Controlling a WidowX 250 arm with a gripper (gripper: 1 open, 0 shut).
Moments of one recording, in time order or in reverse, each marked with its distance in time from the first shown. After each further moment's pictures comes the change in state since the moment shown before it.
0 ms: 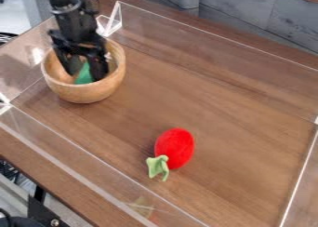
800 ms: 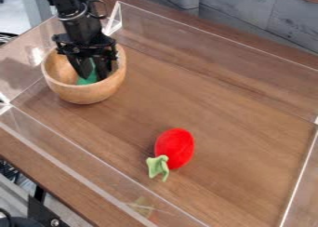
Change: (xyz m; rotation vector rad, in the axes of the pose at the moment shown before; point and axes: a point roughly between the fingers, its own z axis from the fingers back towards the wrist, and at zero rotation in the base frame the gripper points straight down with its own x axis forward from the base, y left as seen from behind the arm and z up) arm 0.011 -0.006 -0.013 -0.006 -0.100 0.160
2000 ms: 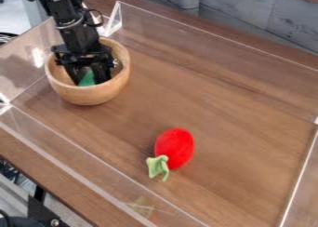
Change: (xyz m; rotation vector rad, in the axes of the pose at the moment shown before) arm -0.006 0.012 -0.005 -0.058 0.085 -0.013
